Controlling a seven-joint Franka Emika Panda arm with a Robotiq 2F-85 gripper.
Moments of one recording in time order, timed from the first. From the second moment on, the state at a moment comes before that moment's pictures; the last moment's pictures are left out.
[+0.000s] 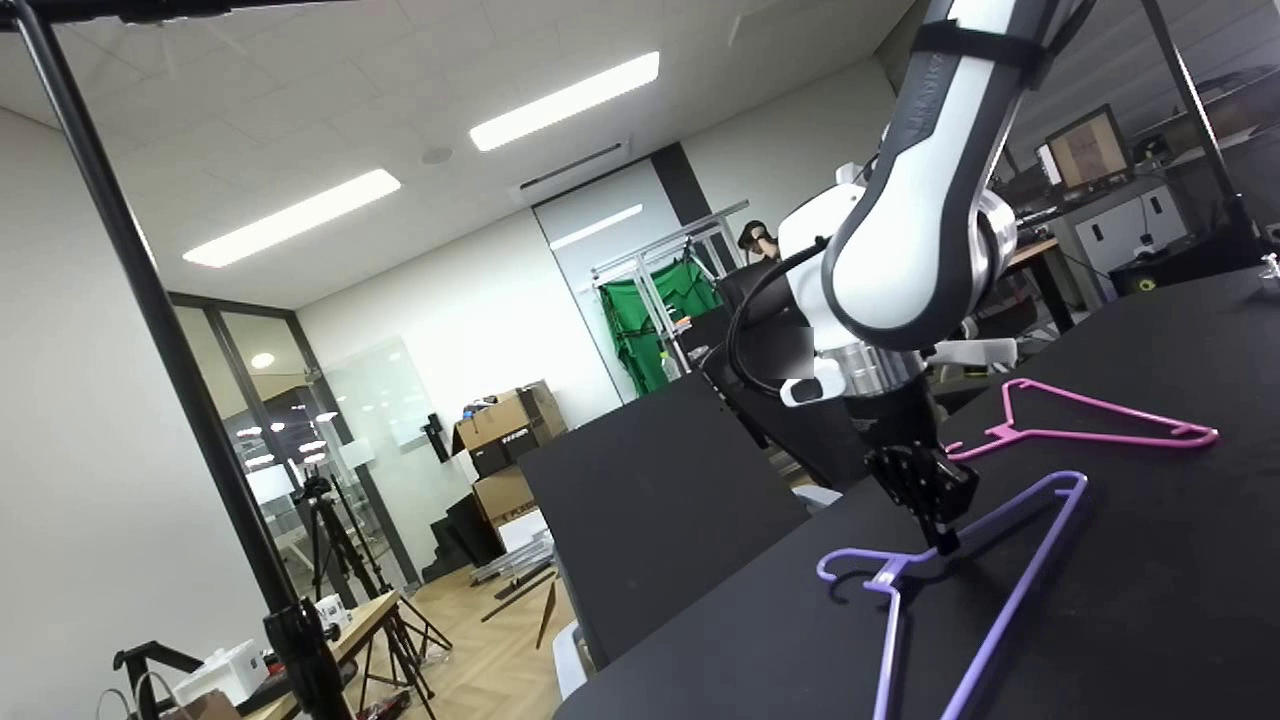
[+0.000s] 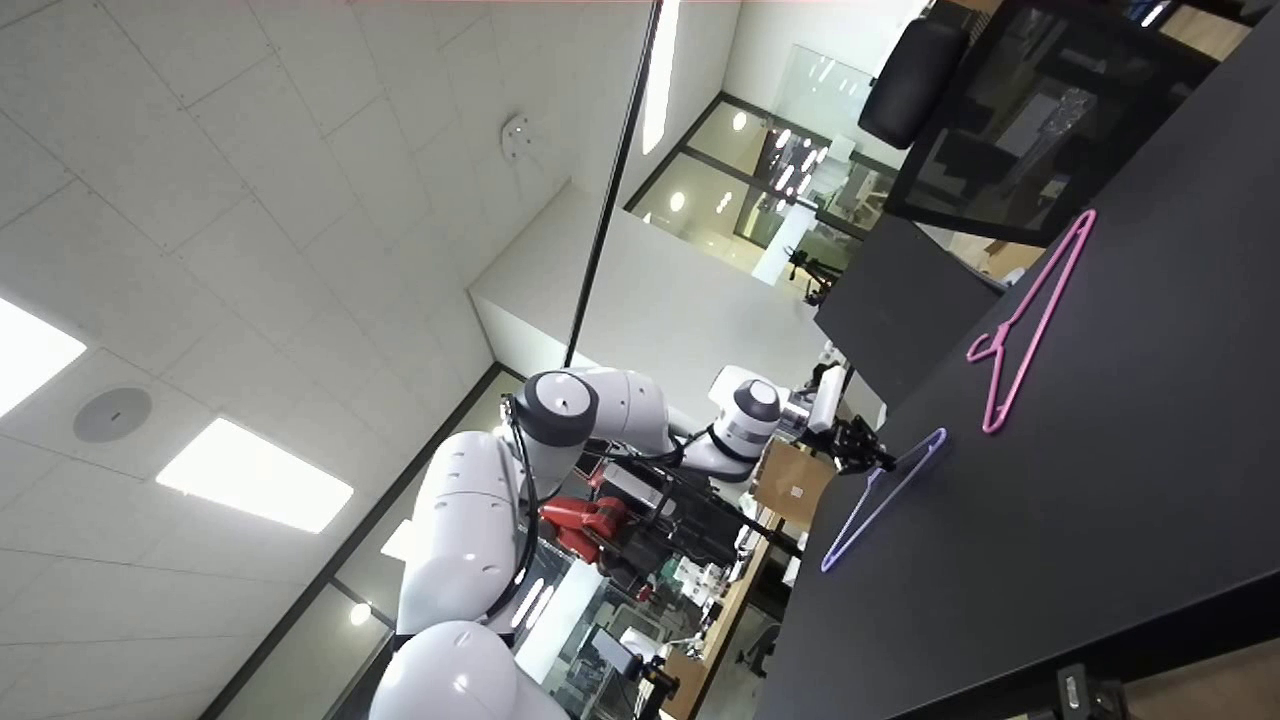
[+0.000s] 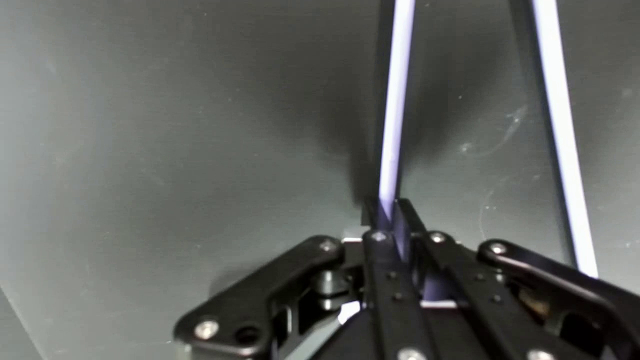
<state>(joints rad) 0.09 0.94 0.14 -1.47 -0.21 2.51 -1.08</state>
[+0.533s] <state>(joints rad) 0.24 0.69 -0.09 -1.69 -0.44 2.72 -0.64</state>
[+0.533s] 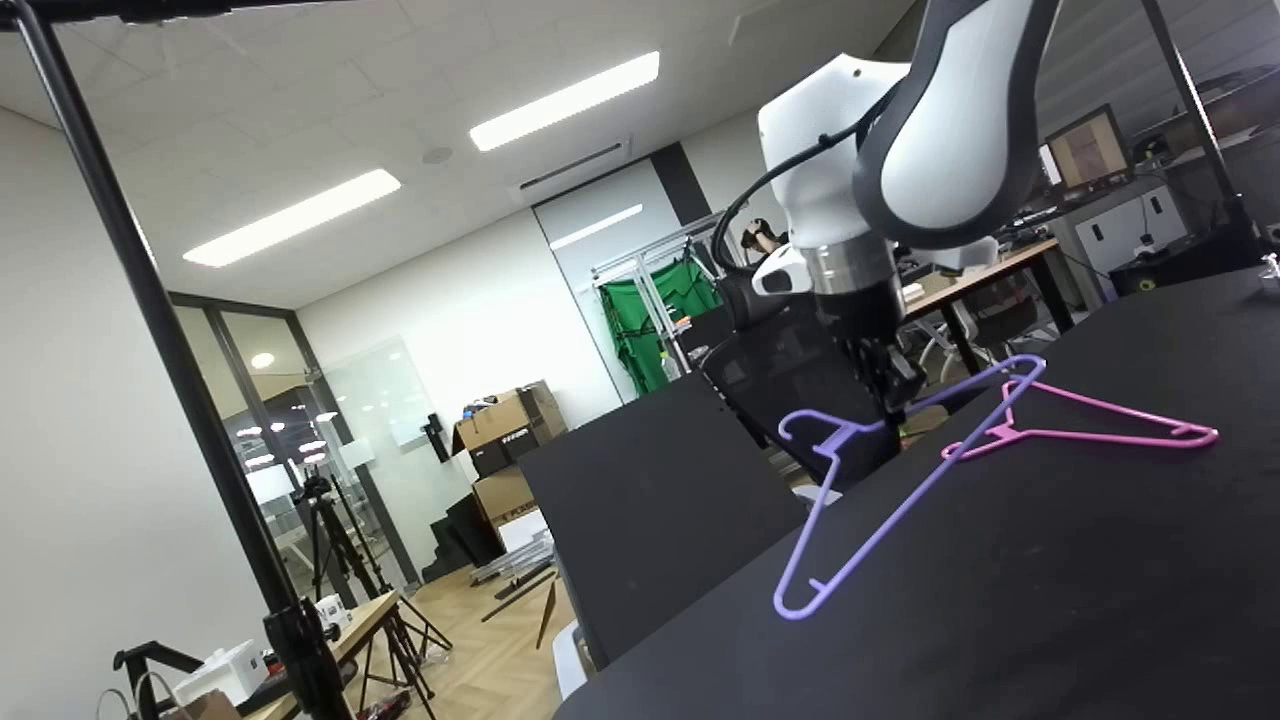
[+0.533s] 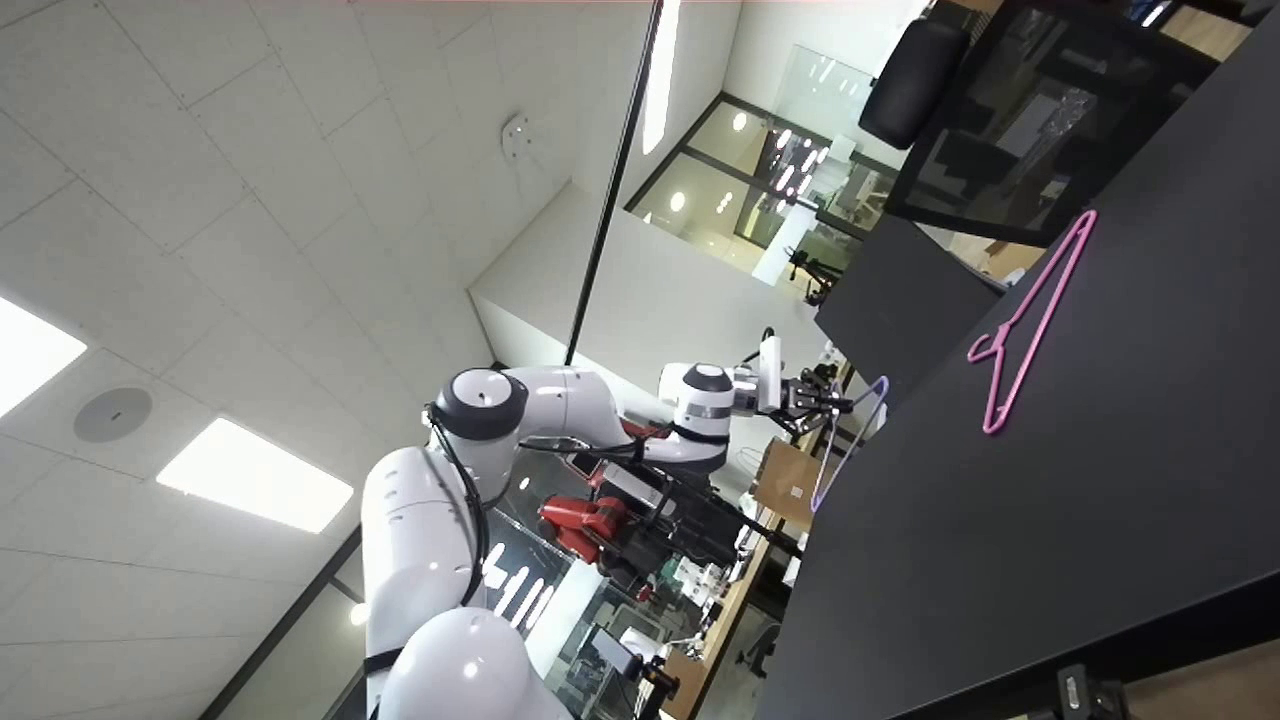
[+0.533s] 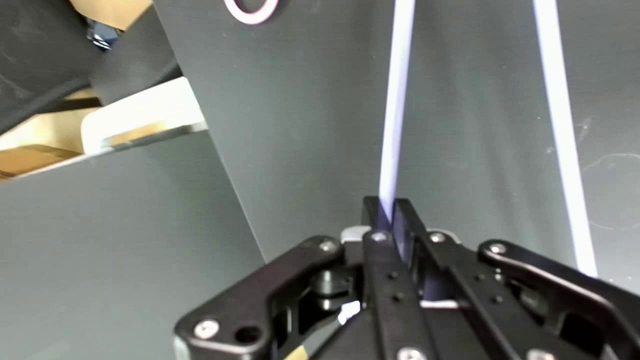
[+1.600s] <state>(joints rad) 0.63 0.21 -0.56 -1.91 -1.42 2.34 0.41</state>
